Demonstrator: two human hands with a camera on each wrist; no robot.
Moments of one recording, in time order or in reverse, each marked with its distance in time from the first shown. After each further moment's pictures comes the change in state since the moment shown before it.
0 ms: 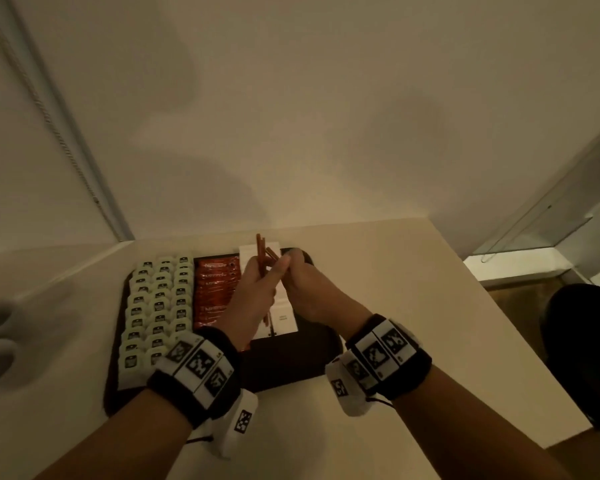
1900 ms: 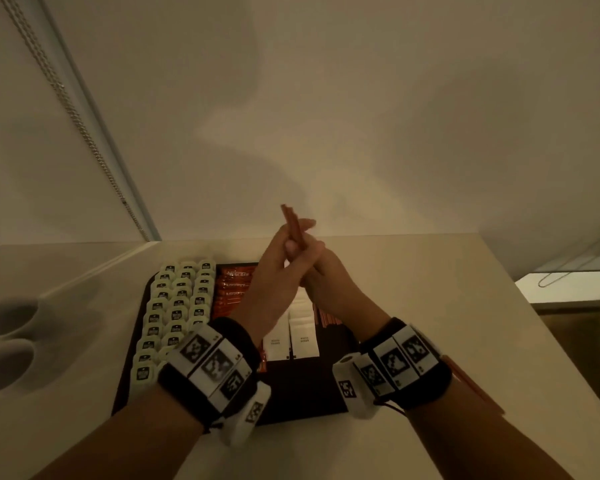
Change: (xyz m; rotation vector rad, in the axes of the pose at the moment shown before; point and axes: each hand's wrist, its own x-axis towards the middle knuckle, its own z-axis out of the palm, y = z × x) left_hand 0.051 0.025 0.000 -0.054 0.014 0.212; right_hand 0.061 -0.002 -0.009 0.588 0.088 -0.245
